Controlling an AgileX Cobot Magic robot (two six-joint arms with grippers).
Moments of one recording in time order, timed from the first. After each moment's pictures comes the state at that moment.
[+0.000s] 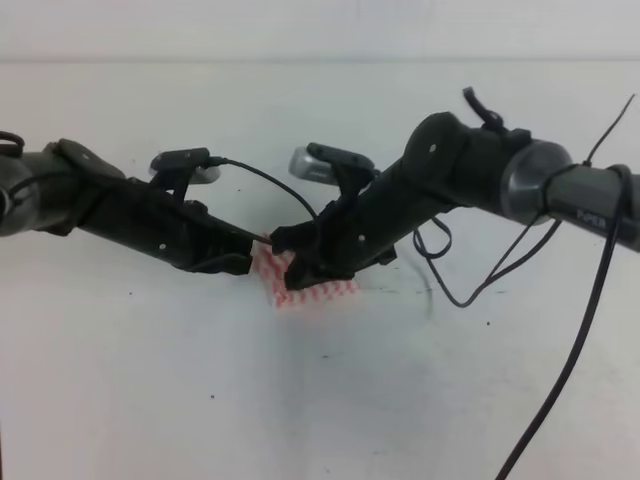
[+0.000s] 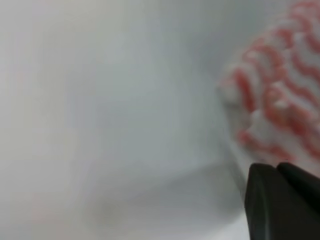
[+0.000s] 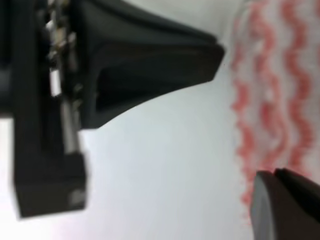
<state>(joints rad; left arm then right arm) -0.19 2.05 -1.33 -0.93 0.71 1.00 0.54 2.15 -1.67 0.74 0.82 -0.18</state>
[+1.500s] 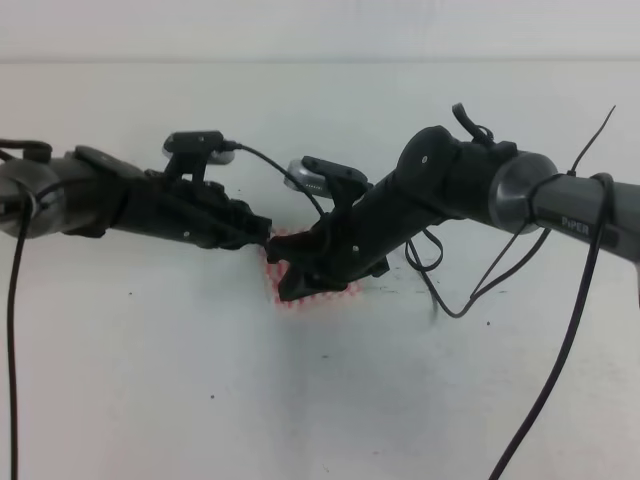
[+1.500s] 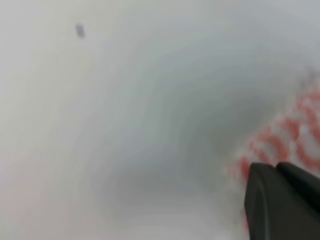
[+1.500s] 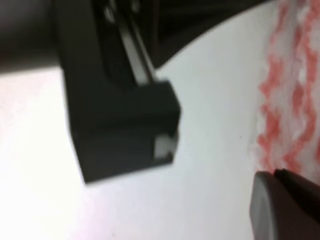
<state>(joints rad) -0.23 2.08 -1.36 -1.11 0.56 1.14 0.56 2.17 -1.67 0.79 0.82 -0.22</state>
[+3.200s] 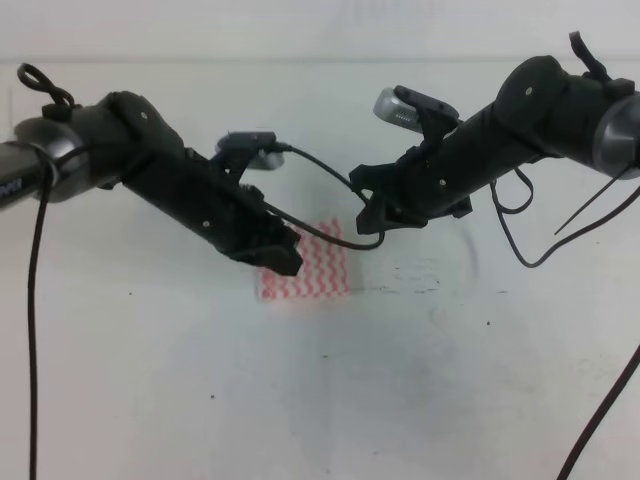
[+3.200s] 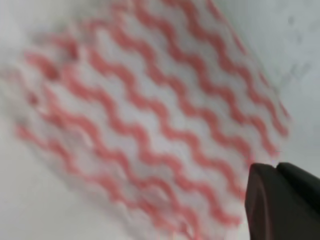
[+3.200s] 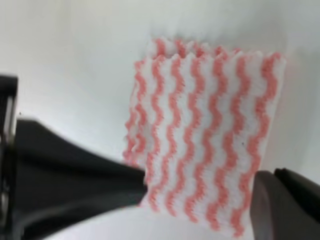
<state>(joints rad) -0.31 2.06 -1.51 -0.69 0.88 0.80 0.37 2.09 -1.67 0.72 0.87 -0.19</state>
